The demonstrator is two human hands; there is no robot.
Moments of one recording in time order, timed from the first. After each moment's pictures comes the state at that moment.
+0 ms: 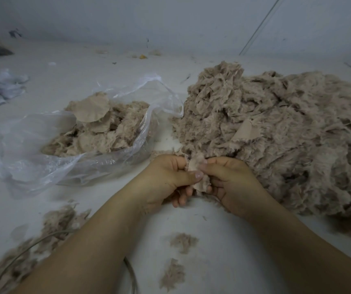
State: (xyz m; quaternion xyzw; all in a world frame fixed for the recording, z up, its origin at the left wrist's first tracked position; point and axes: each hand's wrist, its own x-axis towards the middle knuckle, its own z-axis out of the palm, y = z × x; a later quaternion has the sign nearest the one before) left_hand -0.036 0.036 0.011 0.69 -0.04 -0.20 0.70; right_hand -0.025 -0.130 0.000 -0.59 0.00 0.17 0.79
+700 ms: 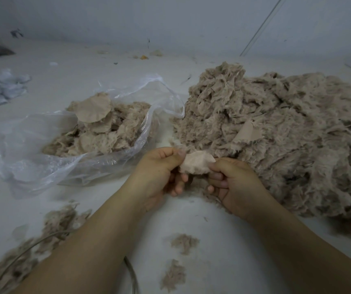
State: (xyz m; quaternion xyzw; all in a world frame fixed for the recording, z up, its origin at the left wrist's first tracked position) left_hand -0.031 0.038 0.010 0.61 0.01 -0.11 0.78; right_hand -0.023 -0.130 0.001 -0.52 0.04 0.16 0.84
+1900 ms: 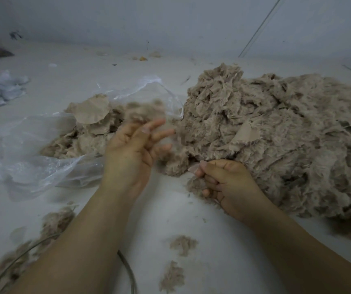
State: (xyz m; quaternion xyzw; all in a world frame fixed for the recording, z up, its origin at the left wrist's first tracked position) left_hand -0.025 0.057 0.030 0.46 -0.02 0.10 0.88; right_hand -0.024 -0.127 -0.004 -0.61 0.01 0.14 0.78
